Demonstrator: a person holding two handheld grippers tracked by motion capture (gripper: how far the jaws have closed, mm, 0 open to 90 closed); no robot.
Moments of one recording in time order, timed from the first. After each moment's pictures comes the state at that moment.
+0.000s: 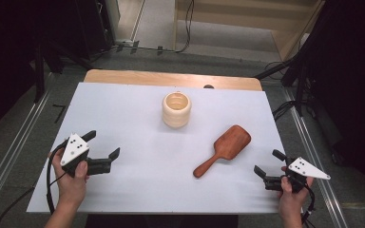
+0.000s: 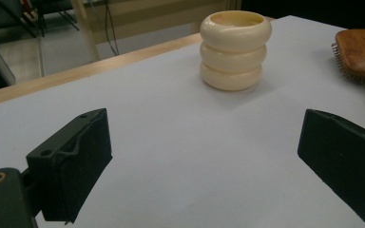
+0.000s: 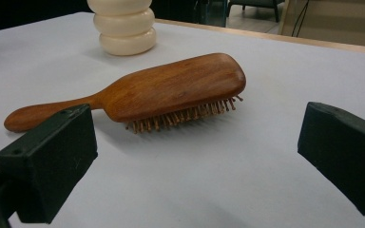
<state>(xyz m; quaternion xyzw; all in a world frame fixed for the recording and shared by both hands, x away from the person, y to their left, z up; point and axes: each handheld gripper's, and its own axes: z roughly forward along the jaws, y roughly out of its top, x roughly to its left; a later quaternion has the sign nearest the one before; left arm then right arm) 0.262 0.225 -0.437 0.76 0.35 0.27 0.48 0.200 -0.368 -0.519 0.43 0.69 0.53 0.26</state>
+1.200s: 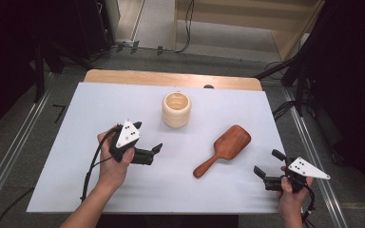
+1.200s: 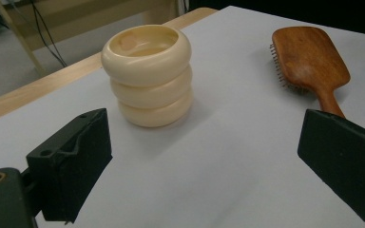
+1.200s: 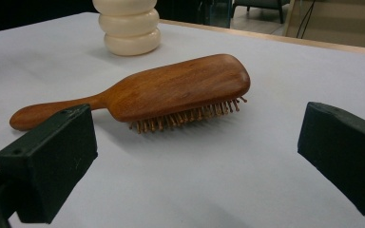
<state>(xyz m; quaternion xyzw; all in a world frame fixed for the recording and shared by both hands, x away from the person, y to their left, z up) 0.291 0.121 -0.429 0.81 0.27 0.22 0.47 0.200 -0.369 -0.519 0.42 0.69 0.53 0.25</state>
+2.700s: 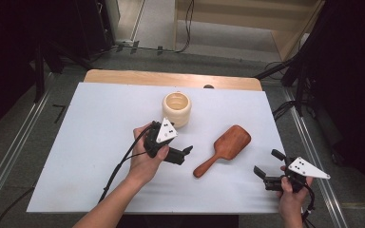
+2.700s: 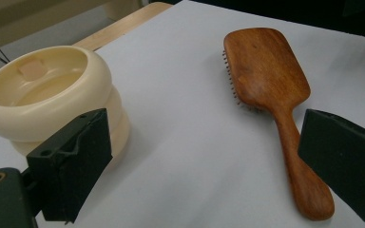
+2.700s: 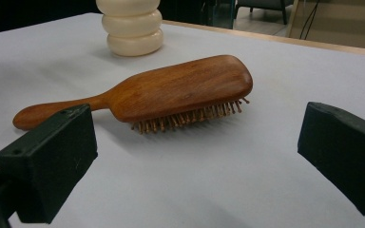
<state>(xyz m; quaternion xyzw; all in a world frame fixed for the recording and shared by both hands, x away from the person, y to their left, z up) 0.302 0.038 -0.435 0.84 0.23 0.18 0.46 0.201 -0.369 -0.520 0.41 0.69 0.53 0.25</state>
